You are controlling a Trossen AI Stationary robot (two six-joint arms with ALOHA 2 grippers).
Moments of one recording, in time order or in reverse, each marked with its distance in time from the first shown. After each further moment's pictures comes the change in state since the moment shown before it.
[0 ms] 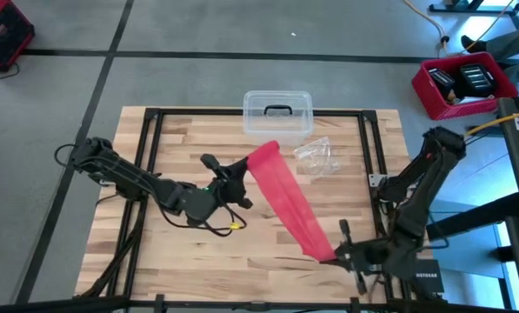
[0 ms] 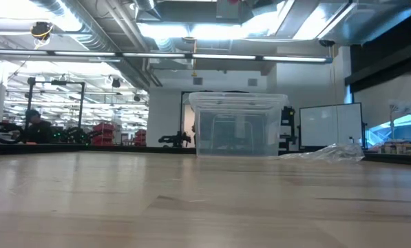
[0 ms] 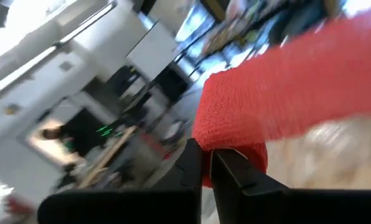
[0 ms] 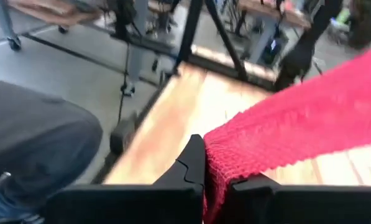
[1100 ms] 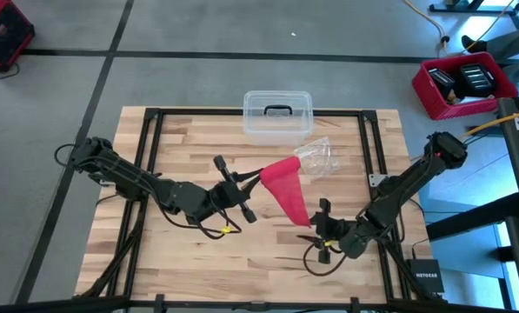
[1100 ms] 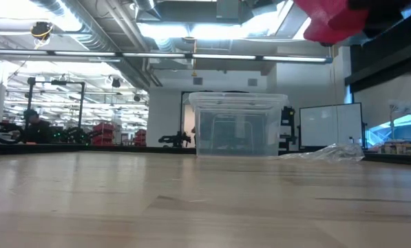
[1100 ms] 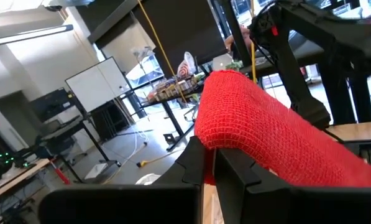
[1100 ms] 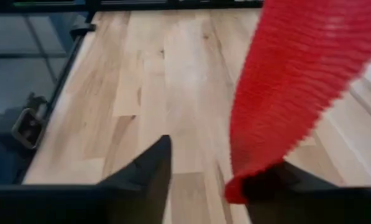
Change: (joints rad) left arm -0.006 -0.001 0.000 0.191 0.324 -0.130; right arm -0.283 0.057 -0.111 -0.050 -0.090 0.367
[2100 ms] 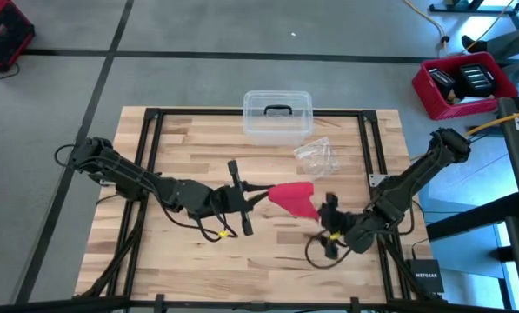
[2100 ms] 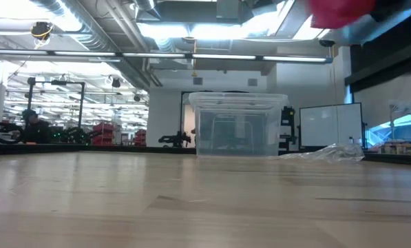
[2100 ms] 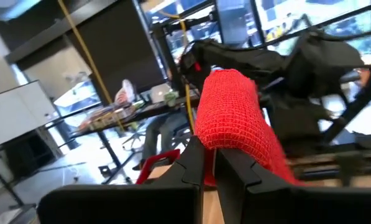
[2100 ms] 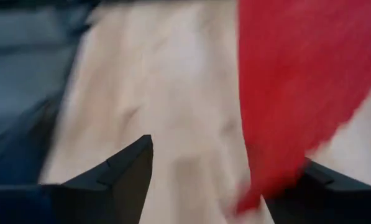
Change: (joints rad) left arm 0.021 0.007 0.000 -0.006 0.338 -0.097; right arm -0.019 -0.085 0.112 -0.279 -0.049 0.099
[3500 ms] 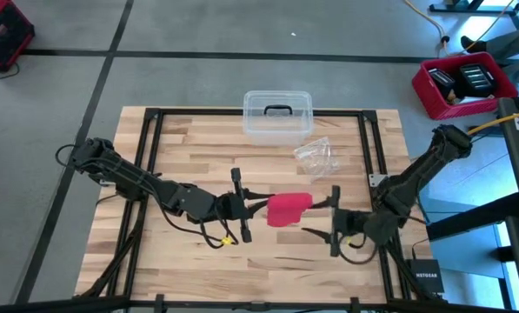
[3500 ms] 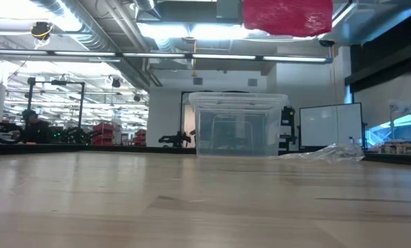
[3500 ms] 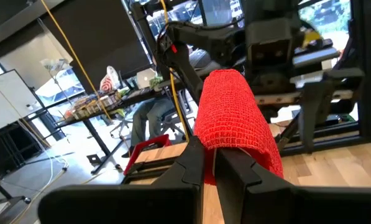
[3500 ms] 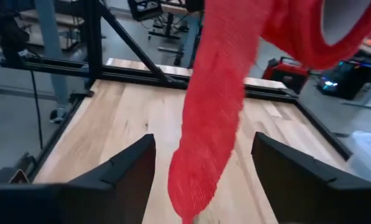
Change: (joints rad) left arm -0.025 0.012 0.000 -0.100 0.010 -0.051; right arm 0.038 -0.084 -0.063 0.392 0.192 -0.494
